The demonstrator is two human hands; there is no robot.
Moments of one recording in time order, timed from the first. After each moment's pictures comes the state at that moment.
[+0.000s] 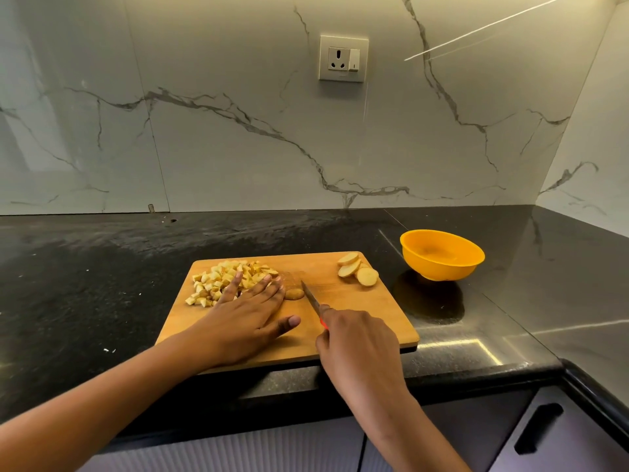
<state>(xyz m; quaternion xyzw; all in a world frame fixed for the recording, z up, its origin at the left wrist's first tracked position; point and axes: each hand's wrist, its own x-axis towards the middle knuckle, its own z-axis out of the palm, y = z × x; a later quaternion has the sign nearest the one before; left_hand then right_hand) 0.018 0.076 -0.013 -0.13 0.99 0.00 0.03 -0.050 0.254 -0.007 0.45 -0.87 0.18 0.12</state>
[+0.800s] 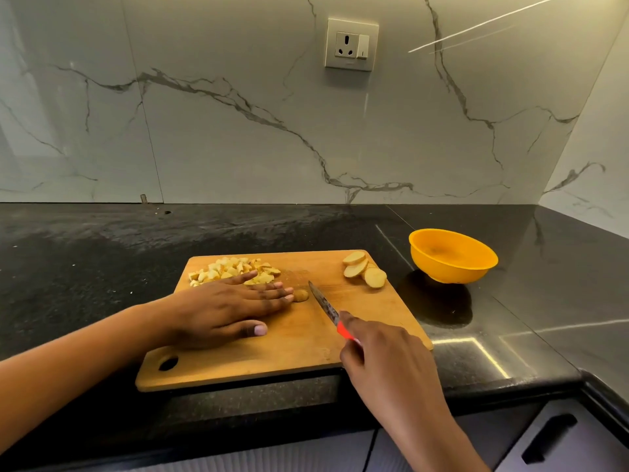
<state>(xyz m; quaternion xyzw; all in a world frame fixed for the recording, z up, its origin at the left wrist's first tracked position) 0.026 0.016 0.000 0.11 0.99 0.01 0.04 -0.056 0.270 -0.011 0.44 -0.86 0.22 0.12</state>
